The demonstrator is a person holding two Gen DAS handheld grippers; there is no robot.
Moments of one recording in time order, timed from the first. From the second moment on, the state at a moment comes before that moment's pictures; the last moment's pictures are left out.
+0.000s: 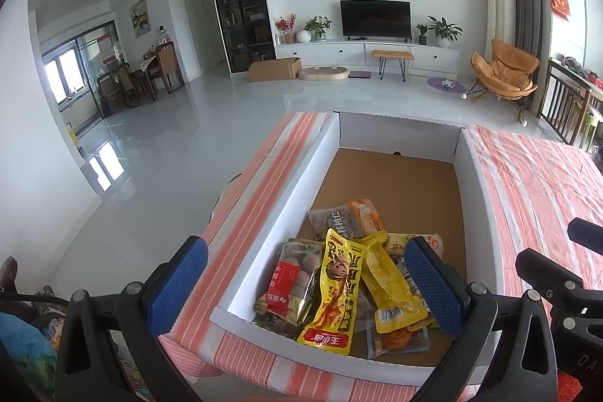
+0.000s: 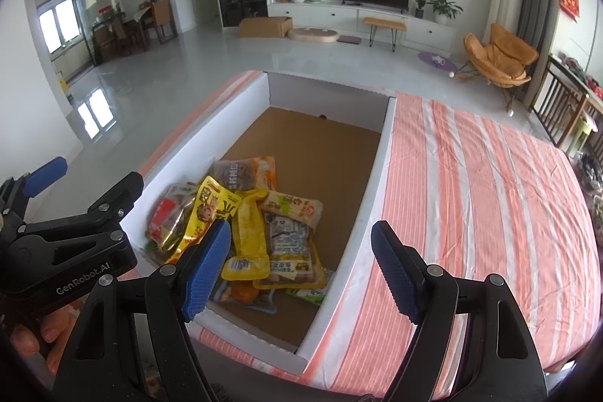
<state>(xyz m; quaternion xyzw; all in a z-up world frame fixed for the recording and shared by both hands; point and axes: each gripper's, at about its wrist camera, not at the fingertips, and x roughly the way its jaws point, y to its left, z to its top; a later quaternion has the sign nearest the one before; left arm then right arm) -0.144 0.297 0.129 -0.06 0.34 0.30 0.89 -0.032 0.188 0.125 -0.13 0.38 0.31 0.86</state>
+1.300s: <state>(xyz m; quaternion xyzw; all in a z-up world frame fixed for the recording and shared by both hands) -0.146 0.295 0.131 -0.05 0.34 0.31 0.89 -0.033 0.193 0.122 -0.13 0.39 0.31 0.86</state>
